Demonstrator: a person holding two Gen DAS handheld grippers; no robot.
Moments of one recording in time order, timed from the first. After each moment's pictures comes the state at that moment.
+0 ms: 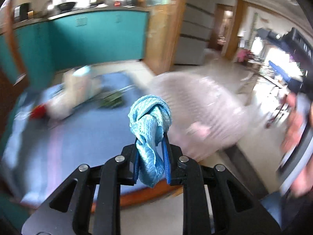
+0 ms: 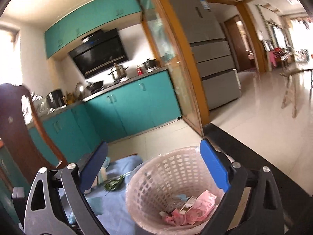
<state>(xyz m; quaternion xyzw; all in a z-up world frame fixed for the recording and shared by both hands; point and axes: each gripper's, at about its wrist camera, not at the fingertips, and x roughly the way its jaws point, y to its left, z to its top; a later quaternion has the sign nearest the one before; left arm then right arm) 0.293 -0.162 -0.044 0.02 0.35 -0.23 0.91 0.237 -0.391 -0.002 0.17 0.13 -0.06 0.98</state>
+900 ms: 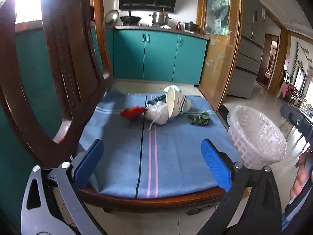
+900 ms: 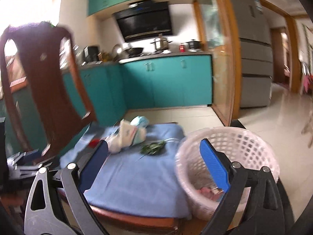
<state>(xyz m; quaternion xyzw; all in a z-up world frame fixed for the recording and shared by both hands) 0.247 0.018 -0.029 -0.03 0.29 -0.02 0.96 0.242 -0.238 -0.033 0.02 0.21 0.08 0.97</state>
